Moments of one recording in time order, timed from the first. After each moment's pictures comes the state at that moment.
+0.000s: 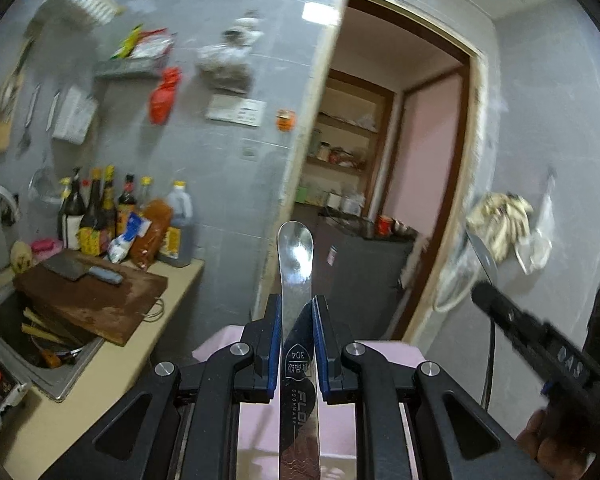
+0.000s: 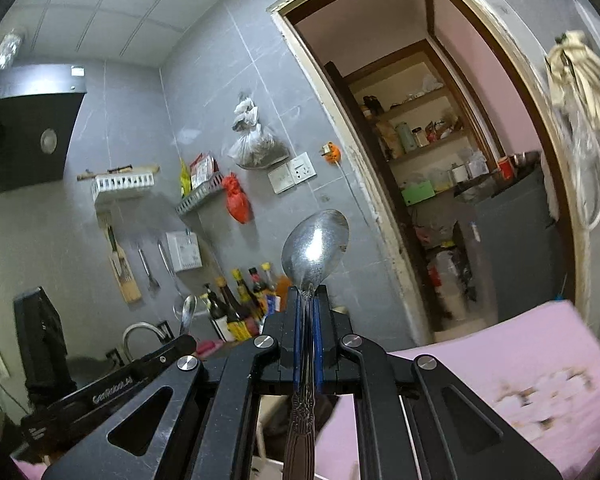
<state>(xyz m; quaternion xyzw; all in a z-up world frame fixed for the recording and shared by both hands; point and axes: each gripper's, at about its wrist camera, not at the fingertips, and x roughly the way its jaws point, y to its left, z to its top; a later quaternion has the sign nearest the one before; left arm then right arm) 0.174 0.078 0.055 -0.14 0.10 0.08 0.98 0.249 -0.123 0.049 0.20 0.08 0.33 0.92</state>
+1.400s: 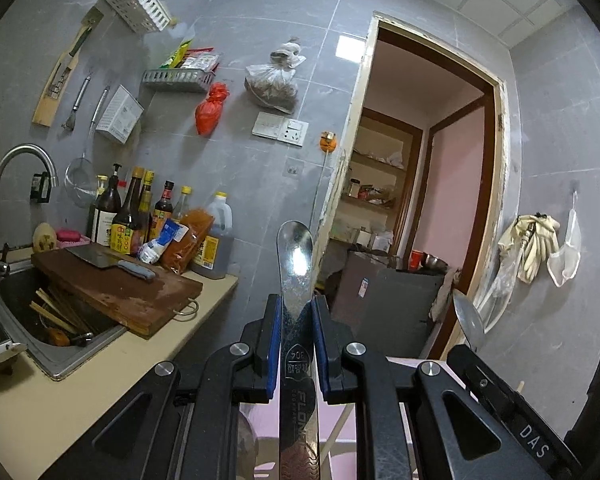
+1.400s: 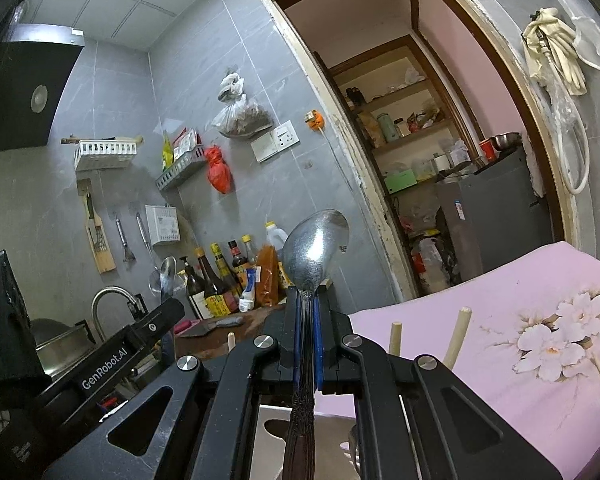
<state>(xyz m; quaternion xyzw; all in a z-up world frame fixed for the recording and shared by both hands) 0.164 0.101 -0.036 -0.14 0.03 0.13 0.98 0.233 -0.080 -0.054 0.19 0.08 0.29 0.94</state>
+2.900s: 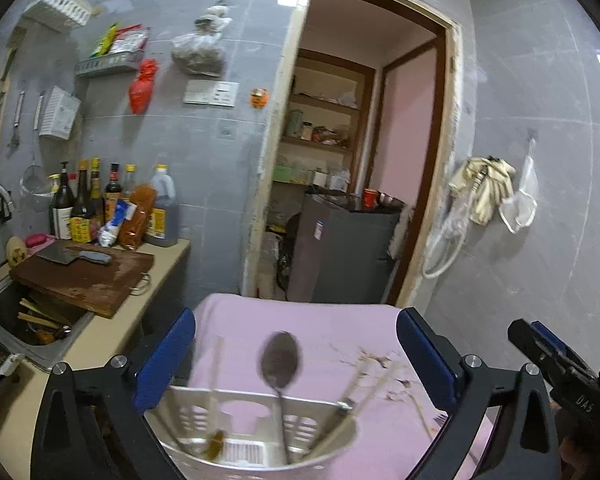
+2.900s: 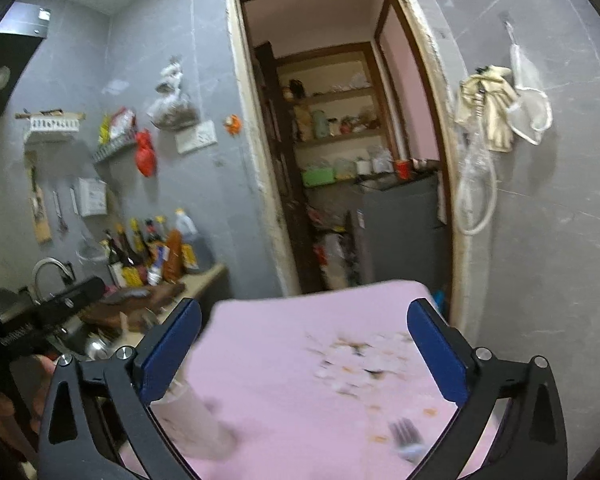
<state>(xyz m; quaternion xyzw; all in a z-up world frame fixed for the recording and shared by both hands) 0.156 0.008 0.025 -0.09 0.14 0.05 0.98 0.195 -0.251 0.019 0.09 0.15 0.15 0.97</state>
